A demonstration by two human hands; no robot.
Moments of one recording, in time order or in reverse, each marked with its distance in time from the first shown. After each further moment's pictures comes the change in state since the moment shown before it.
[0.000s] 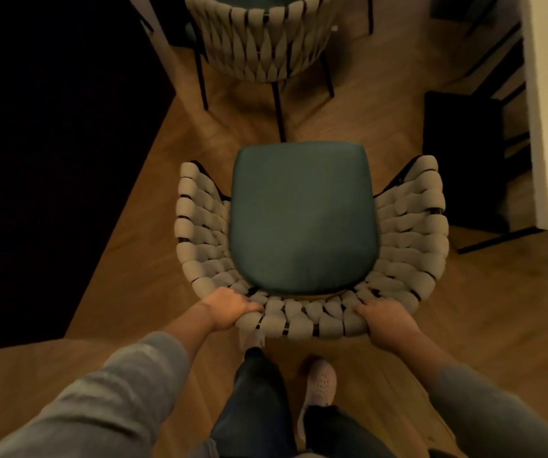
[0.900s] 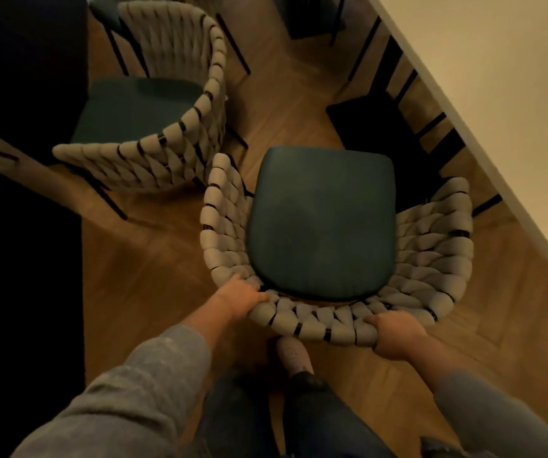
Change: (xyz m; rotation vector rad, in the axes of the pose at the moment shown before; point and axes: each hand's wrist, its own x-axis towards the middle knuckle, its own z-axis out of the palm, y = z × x) left_hand 0.194 -0.213 -0.253 0.572 -0.055 0.234; right_hand 0.150 0.042 -0.123 0.370 -0.062 0.495
